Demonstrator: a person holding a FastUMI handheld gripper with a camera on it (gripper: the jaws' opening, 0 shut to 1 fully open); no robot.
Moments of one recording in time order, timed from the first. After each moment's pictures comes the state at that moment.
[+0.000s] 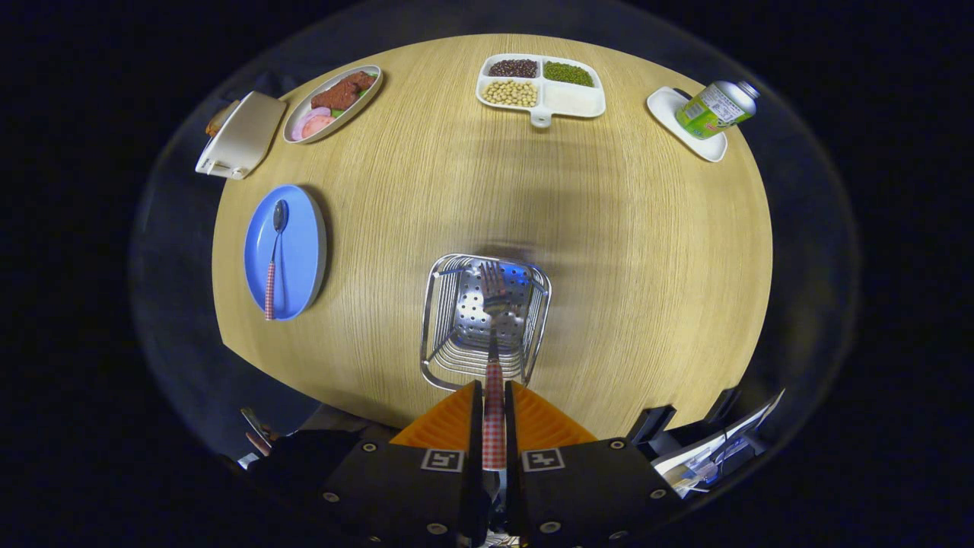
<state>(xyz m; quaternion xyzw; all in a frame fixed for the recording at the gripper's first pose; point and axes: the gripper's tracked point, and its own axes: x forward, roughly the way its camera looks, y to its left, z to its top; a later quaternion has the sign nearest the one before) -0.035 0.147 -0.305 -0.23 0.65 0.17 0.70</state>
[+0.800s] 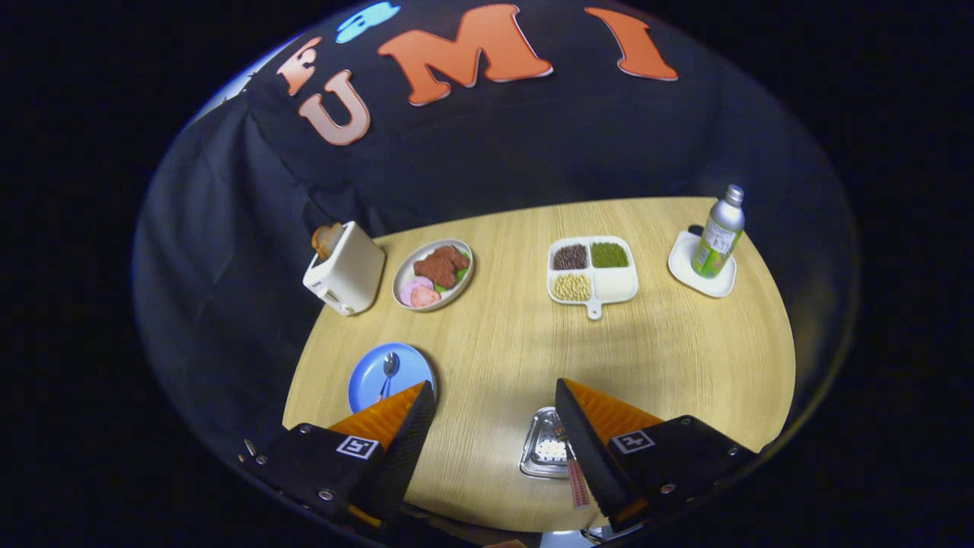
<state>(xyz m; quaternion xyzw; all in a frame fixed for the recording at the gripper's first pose) 0.002 0.261 -0.187 -0.08 0.33 0.34 0.88</state>
